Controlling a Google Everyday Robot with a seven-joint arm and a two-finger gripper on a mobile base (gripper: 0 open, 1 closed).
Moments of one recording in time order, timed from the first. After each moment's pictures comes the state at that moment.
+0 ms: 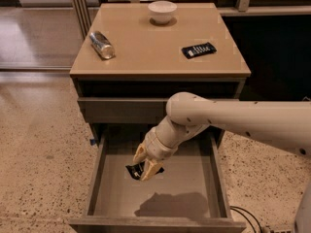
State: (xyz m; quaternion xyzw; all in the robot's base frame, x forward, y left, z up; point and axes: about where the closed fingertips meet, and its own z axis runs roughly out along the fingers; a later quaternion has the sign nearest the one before) arm 0.474 0.045 0.618 -0.81 0.49 0.21 0.22
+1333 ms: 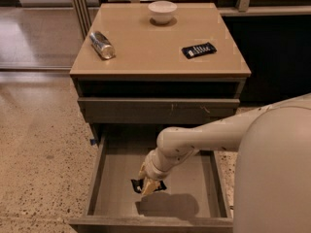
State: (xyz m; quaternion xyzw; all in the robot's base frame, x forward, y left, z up) arm 0.479 0.040 0.495 -0.77 0.60 0.15 0.18
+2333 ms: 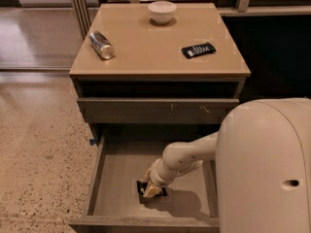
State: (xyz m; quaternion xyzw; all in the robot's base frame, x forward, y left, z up) arm 0.499 0.032 0.413 -0.70 0.66 0.15 0.20
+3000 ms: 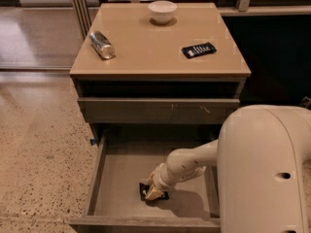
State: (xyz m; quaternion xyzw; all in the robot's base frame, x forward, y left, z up) arm 0.505 0.019 0.379 -0.67 0.69 0.16 0.21
